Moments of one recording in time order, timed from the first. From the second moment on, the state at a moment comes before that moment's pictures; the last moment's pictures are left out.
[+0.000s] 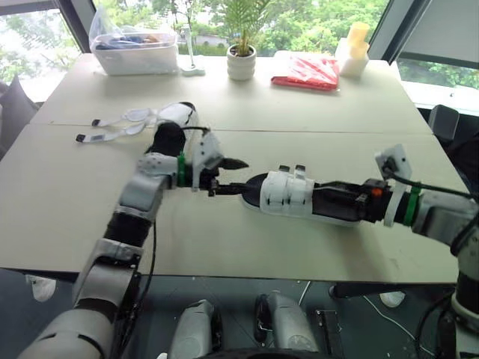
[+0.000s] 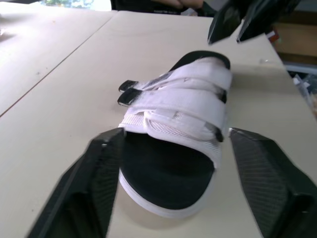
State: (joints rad) left arm -0.69 0.47 -0.13 0.16 -0.32 0.35 -1.28; right arm -0.23 -0.67 -0.41 -0.49 0.82 1.31 0.68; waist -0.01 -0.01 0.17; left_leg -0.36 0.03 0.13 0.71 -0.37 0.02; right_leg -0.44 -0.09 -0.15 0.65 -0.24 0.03
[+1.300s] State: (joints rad) left arm -0.66 0.58 -0.07 -0.01 -0.44 0.47 -1.17; right arm -0.61 -0.27 -0.35 0.13 0.57 0.72 0.09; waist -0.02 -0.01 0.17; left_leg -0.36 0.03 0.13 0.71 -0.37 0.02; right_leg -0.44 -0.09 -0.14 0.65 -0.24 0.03
